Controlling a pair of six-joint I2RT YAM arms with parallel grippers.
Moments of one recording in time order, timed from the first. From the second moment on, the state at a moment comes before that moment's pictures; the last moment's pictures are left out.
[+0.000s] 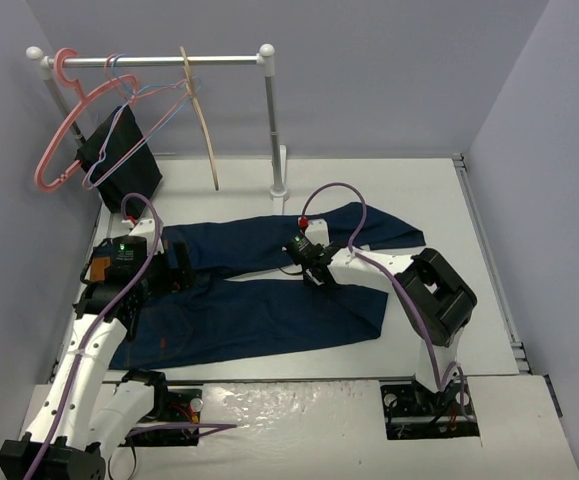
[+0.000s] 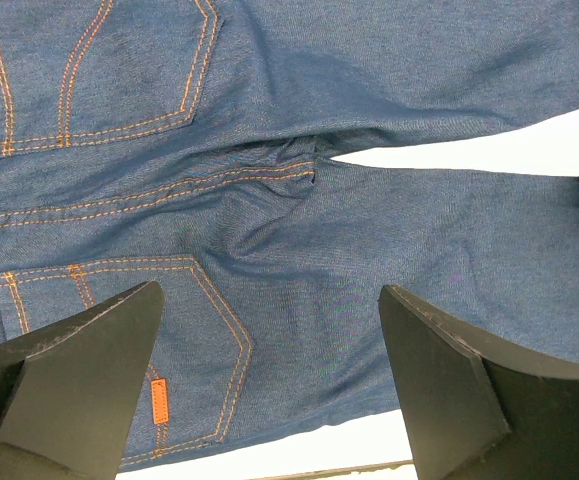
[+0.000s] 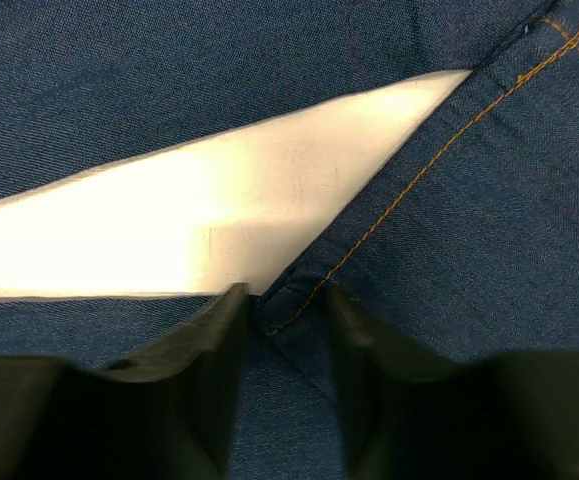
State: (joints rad) left arm -0.11 0.84 0.82 -0.73 0.07 -0.28; right arm 0.78 1.83 1.08 -0.40 0.47 0.58
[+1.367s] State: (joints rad) left arm -0.11 0.86 0.82 -0.72 0.06 -0.28; right arm 0.17 1.37 1.10 -0.57 0.45 0.70
